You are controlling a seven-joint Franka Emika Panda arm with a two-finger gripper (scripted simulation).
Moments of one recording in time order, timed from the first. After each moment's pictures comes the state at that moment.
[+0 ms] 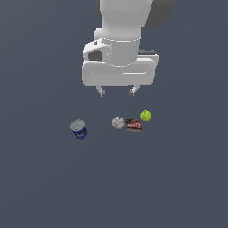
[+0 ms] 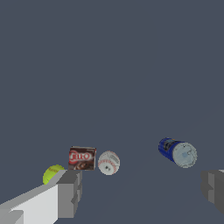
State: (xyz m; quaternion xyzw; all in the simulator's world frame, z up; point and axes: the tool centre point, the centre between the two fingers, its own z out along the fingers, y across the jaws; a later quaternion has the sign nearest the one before) arm 0.016 0.011 0.352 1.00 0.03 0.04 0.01
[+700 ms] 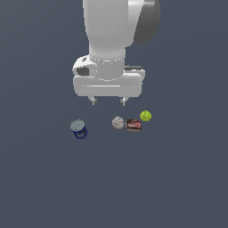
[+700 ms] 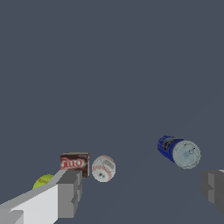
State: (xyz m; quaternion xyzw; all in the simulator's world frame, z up) arm 0.022 -0.018 0.317 1.00 -0.01 0.03 0.01
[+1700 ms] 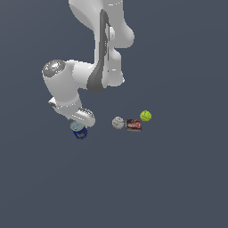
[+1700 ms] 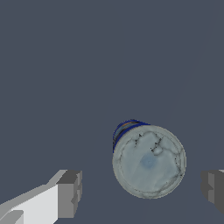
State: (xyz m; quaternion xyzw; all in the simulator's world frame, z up) arm -0.019 -0.177 0.139 0.98 -0.22 0.00 0.00
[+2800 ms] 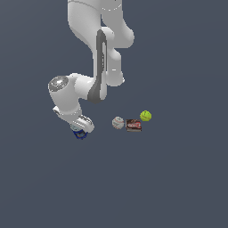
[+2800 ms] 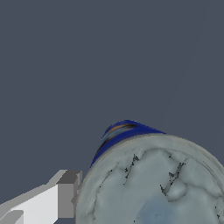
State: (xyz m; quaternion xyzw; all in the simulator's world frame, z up) arm -0.028 -0.190 0.078 0.97 -0.24 0.00 0.00
